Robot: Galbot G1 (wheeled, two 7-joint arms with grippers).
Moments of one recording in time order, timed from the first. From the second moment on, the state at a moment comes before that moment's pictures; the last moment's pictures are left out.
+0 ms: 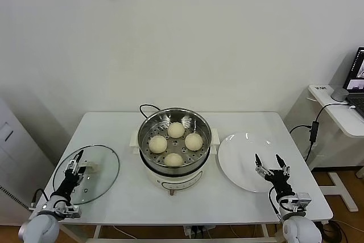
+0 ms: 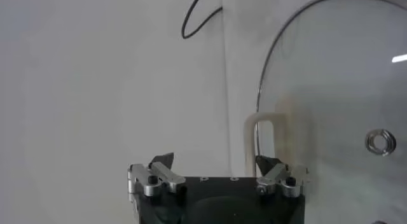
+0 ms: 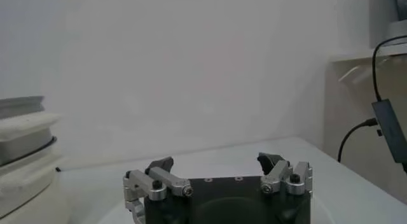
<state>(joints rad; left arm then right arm) 1.20 -1.15 -0.67 -1.35 1.28 -0.25 -0.23 -1.25 1.32 0.72 1.49 0.41 0.16 -0.24</state>
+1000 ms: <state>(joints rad) 1.21 -1.04 -0.68 -1.61 1.07 -0.13 -0.11 -1.24 1.30 0.73 1.51 0.42 0.15 -0.24</state>
